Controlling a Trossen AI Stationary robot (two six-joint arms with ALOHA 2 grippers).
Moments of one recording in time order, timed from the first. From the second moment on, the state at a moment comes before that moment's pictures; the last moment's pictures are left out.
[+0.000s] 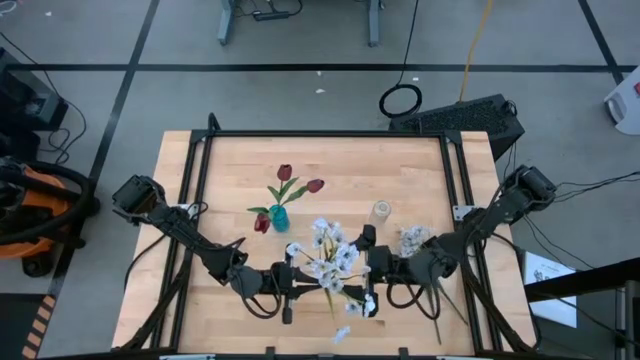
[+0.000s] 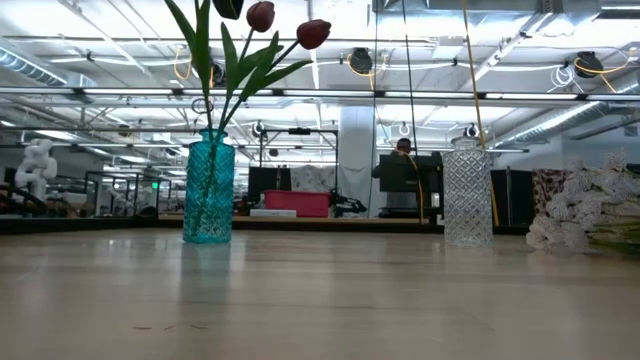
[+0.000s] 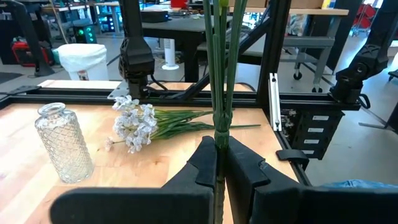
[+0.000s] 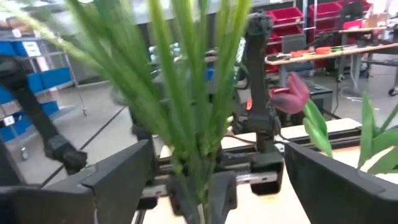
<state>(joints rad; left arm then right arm) -0.60 1.67 0.91 0.61 -0.55 -0.12 0.58 1.52 1.06 0.49 0.62 0.20</state>
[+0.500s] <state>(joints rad) -0.60 1.67 0.91 0.61 -0.55 -0.12 0.54 1.52 1.06 0.58 0.36 0.10</state>
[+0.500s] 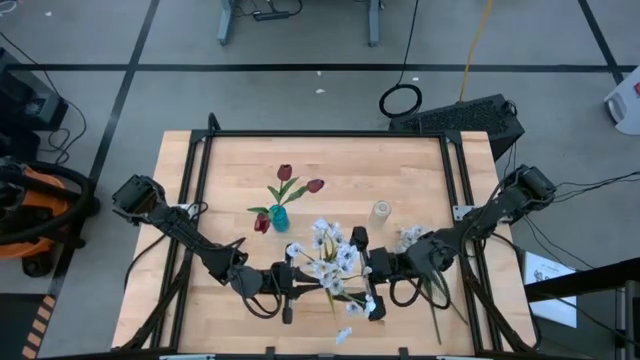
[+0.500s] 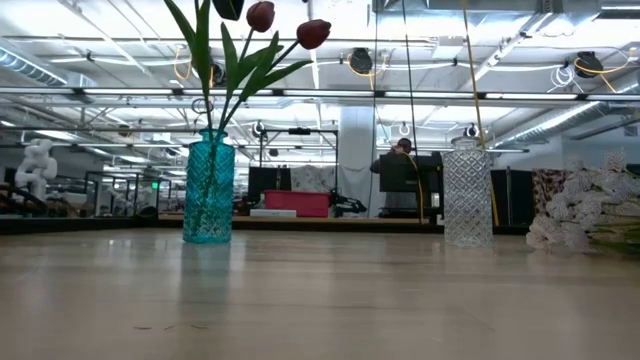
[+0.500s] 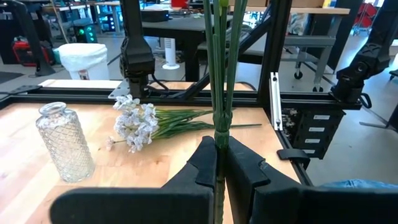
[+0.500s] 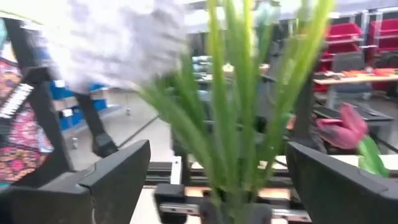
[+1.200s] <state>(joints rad) -0.59 1.67 0.91 0.59 -0.55 -0.12 0.53 1.57 1.06 0.70 0.36 0.06</state>
